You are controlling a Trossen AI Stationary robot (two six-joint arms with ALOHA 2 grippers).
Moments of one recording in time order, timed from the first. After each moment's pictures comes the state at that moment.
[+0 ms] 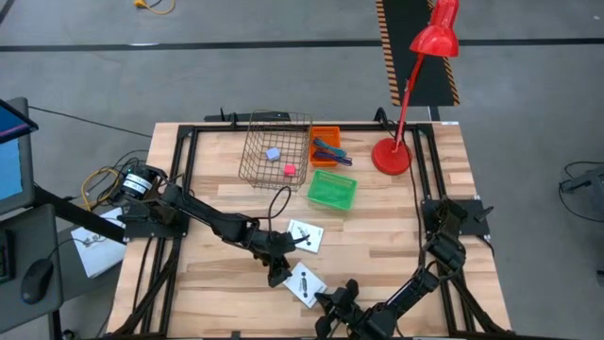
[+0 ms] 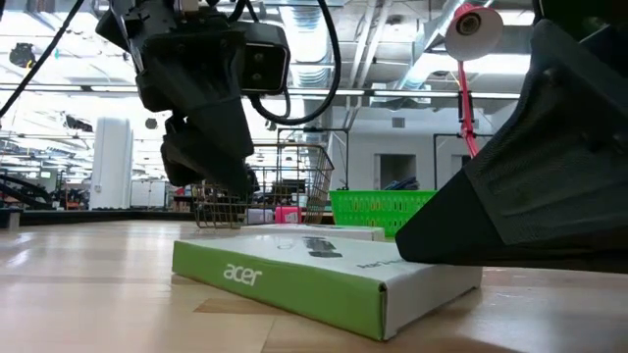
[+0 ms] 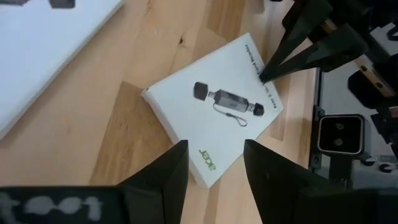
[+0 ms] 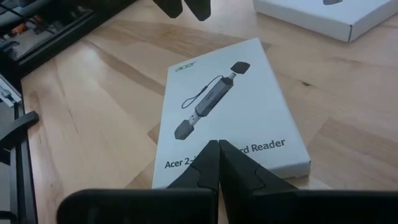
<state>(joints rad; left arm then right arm) -0.33 1.75 0.95 0.00 0.18 -0.77 0.88 2.43 1.56 -0.51 0.98 1.68</state>
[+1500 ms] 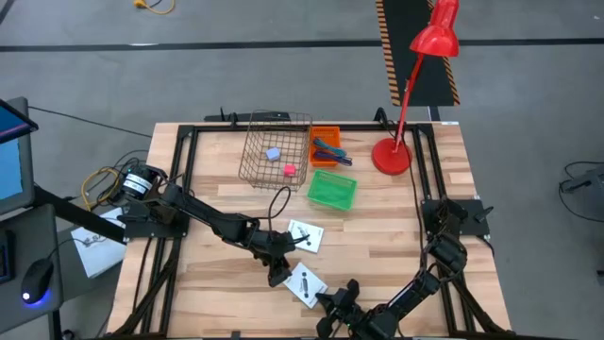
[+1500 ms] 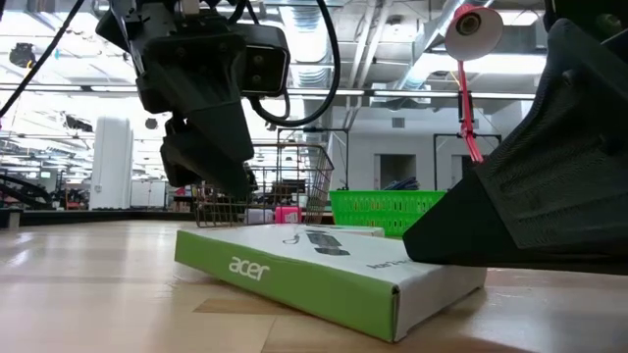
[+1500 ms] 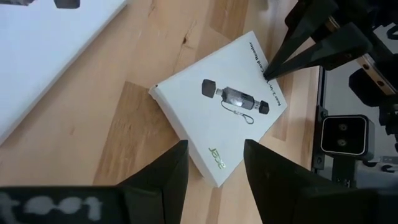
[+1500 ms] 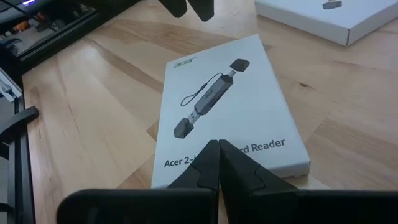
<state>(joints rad) -0.33 1.75 0.95 -0.01 0.17 -0.77 0.91 2.43 1.56 -0.54 0.98 1.68</state>
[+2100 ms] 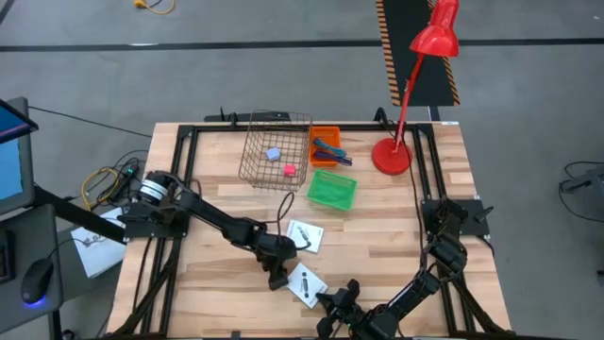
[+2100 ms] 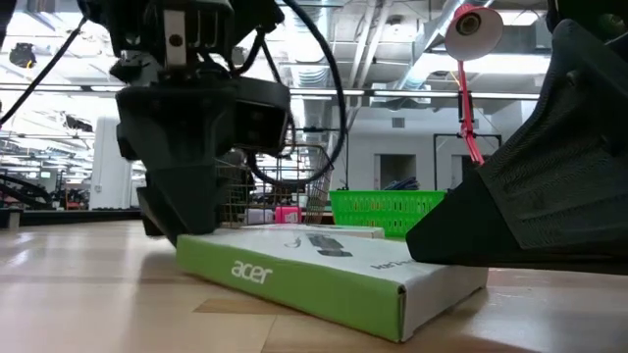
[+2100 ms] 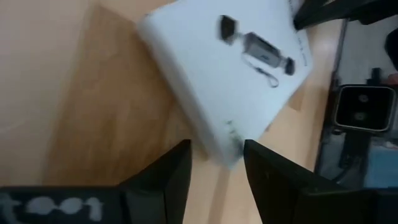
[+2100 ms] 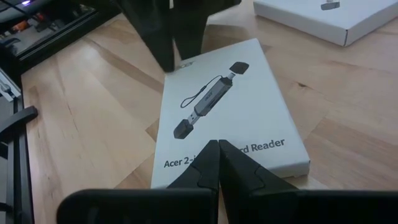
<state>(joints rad) -0.32 1.90 0.95 0.06 0.37 -0.83 0.91 2.43 1.56 -0.54 0.98 1.68</state>
